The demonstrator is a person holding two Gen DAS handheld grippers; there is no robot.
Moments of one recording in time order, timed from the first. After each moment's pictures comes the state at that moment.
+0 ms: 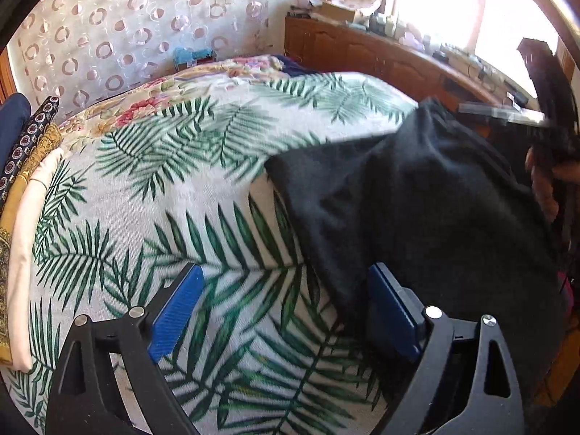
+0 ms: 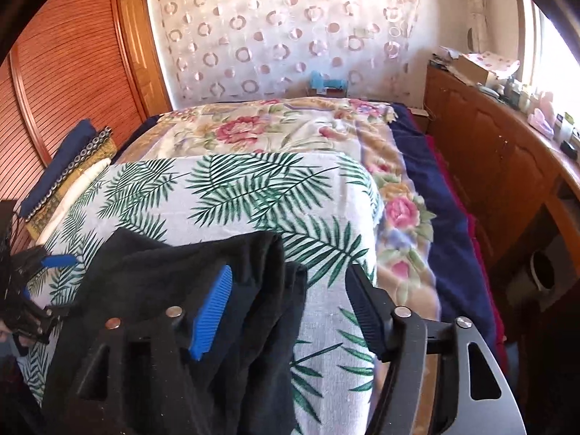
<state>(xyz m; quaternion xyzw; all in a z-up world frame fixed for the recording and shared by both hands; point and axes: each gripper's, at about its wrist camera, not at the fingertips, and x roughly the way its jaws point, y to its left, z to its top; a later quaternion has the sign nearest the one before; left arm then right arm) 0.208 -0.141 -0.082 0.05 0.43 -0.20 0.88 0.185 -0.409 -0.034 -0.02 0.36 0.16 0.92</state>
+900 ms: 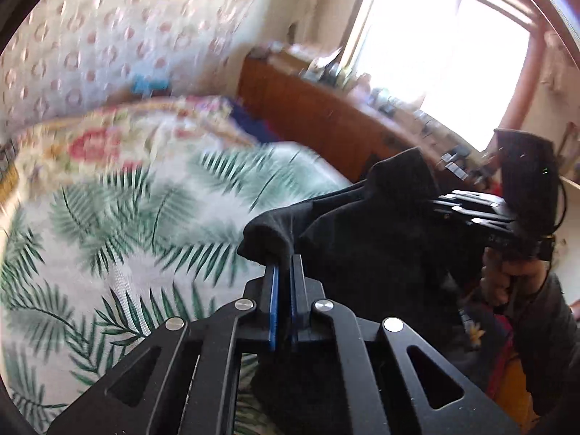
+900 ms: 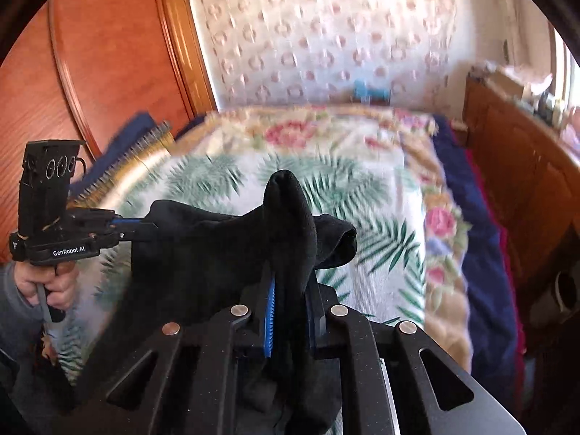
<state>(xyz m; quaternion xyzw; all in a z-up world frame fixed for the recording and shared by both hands) 0.194 -0.156 -0.005 -0.05 0.35 -0.32 0.88 0.140 -0.414 -0.006 -0.02 0.33 0.24 0.91</state>
